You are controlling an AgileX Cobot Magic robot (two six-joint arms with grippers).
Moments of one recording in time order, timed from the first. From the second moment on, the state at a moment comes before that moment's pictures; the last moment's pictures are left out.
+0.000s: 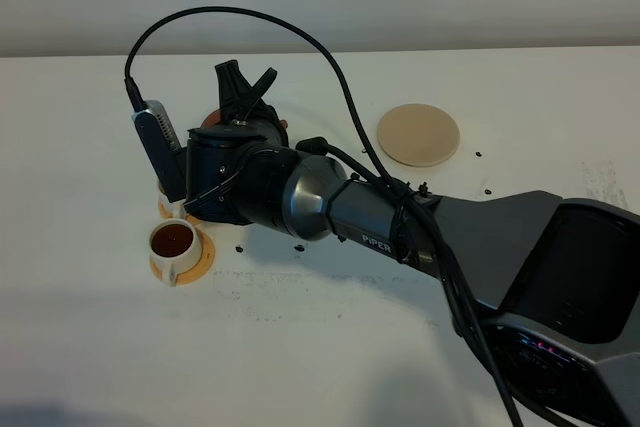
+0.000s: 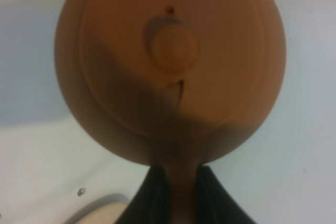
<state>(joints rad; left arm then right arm) 0.02 0.00 -0.45 -0.01 1.06 -0.04 1.05 2.37 -1.95 -0.96 0.92 -0.44</state>
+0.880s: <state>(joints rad) 0.02 0.00 -0.45 -0.01 1.06 -0.04 1.06 2.37 -1.95 -1.00 0.91 -0.47</state>
